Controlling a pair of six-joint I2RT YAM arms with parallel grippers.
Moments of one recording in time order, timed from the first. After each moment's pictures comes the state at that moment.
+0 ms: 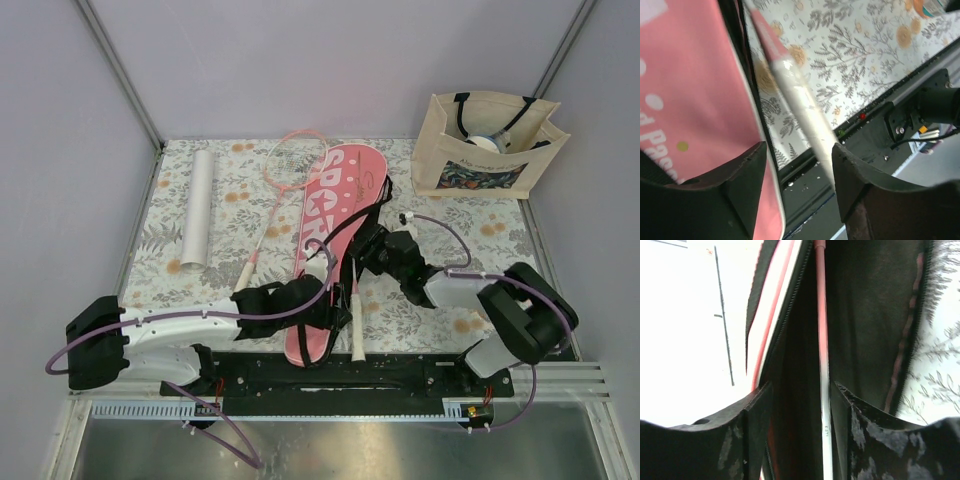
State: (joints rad) left arm -1.20 1.20 0.65 -0.14 -0.16 -0.84; right arm 0.64 1.58 0.52 0.65 0.07 1.16
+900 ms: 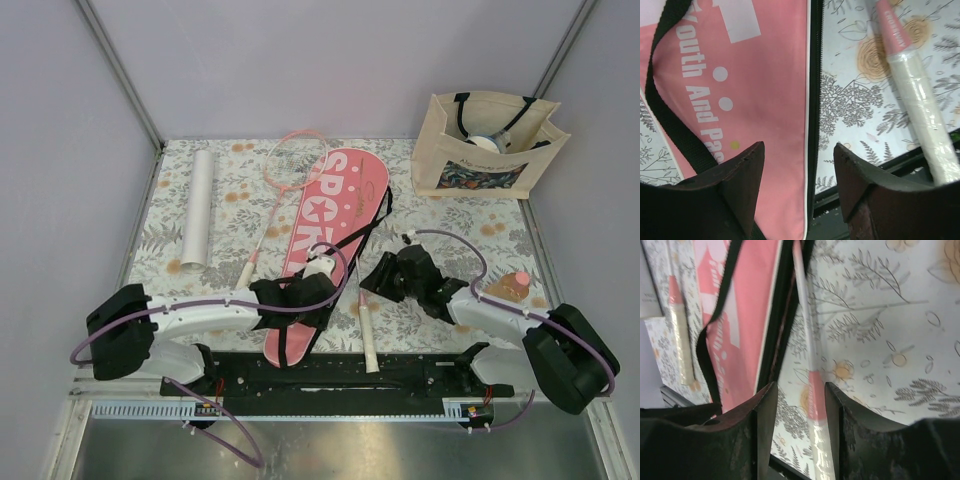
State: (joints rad) left arm -1.15 1.32 0.77 -0.45 -0.31 -0.69; right arm 0.64 1.23 0.46 0.10 -0.06 0.97
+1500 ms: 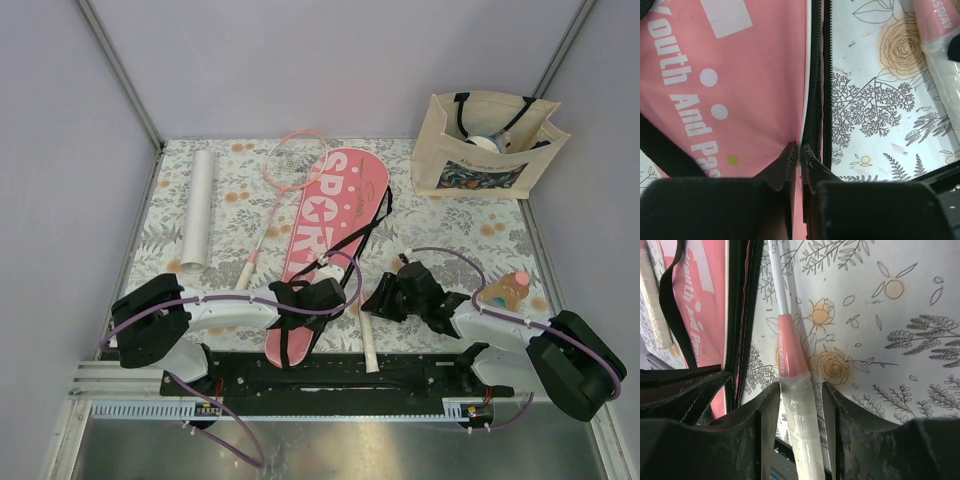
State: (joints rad) left arm -1.16 1.50 0.78 -0.40 -0.31 -0.63; right arm 0.68 1.16 0.32 0.08 -0.15 0.99
